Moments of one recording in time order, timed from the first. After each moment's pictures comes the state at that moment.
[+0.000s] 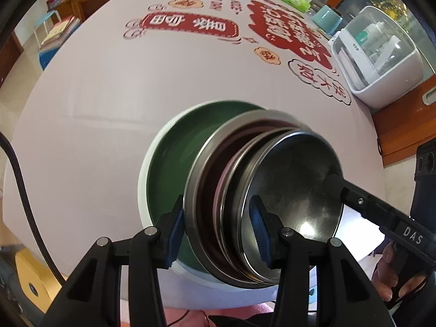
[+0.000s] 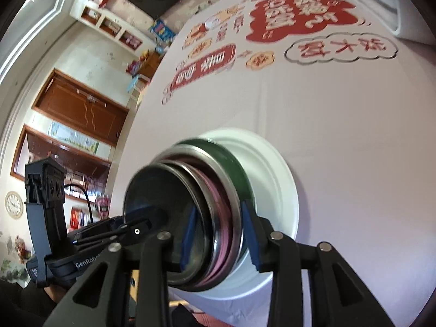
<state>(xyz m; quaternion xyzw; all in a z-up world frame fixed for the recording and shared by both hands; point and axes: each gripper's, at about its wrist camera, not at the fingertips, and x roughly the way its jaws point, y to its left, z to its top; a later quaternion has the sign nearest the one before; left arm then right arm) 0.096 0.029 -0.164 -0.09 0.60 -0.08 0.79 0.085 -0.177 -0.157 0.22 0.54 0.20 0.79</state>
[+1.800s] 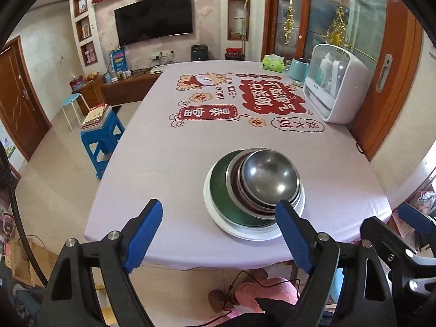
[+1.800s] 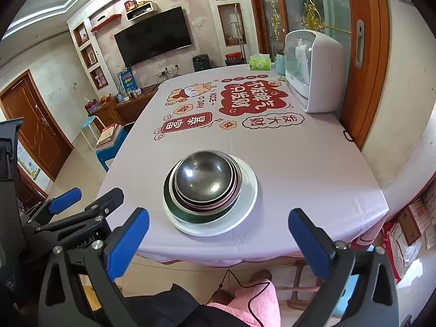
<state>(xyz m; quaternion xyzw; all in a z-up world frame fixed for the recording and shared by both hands) -0.077 0.065 -0.004 0.02 0.42 -0.04 0.91 -0.120 -0.106 -0.001 0.09 0.41 0.00 0.91</state>
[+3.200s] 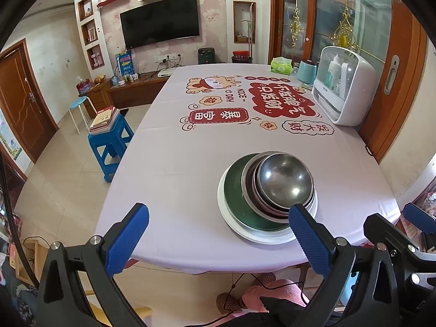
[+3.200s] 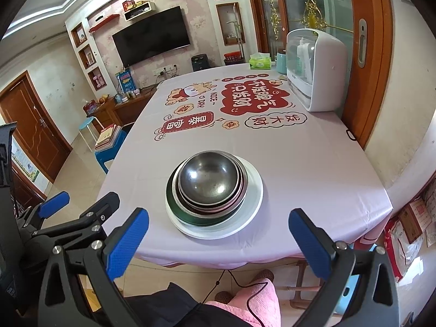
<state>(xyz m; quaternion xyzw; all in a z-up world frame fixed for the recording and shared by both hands) -0.070 0.077 -0.005 0.03 0.41 -0.03 0.91 -0.114 -0.097 -0.005 0.10 0.41 0.00 0.91</state>
